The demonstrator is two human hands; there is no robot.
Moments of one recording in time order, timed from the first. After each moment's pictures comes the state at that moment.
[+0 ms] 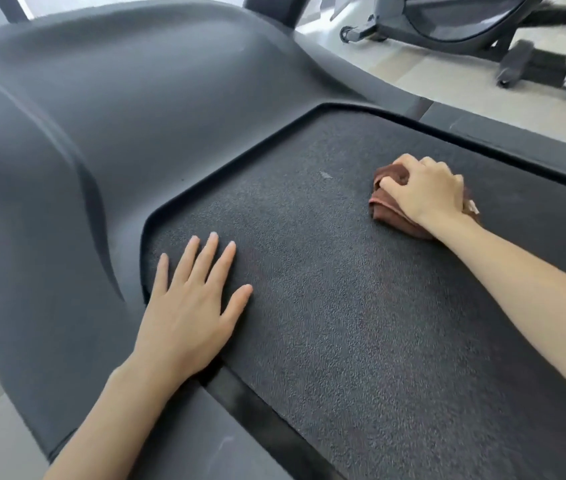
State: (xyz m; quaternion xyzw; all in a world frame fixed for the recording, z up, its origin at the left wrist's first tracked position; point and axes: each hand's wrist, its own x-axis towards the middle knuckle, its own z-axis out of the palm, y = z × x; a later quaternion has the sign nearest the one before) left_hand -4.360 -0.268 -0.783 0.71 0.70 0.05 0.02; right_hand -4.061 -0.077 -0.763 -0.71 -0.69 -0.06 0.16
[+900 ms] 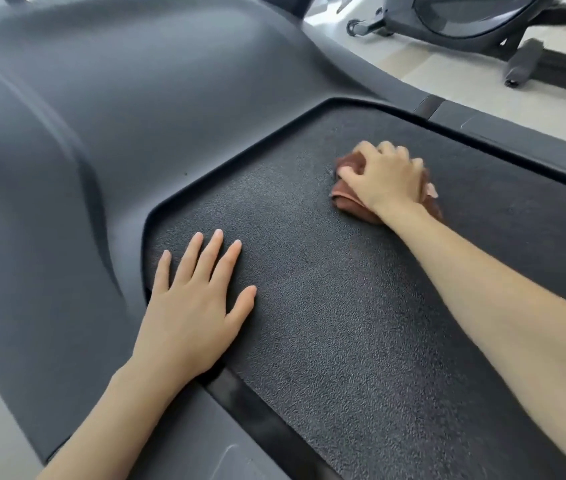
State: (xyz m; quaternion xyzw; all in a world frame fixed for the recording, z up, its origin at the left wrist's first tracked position) left_hand -4.361 -0.267 -0.783 0.71 0.71 0.05 0.03; right_hand -4.128 -0.059 -0.765 -0.68 -0.72 -0.08 0.15
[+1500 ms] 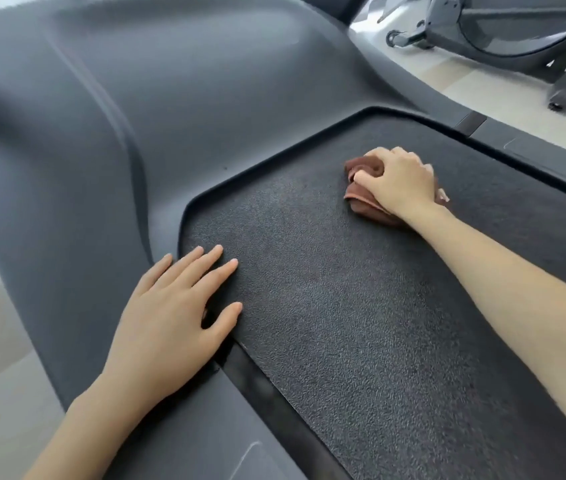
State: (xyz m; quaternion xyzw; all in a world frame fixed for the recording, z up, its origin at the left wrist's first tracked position) left_hand -4.393 -0.302 -0.765 0.69 0.71 0.12 0.06; right_hand -4.152 -0.045 -0.761 -0.62 -0.76 -0.01 0.18
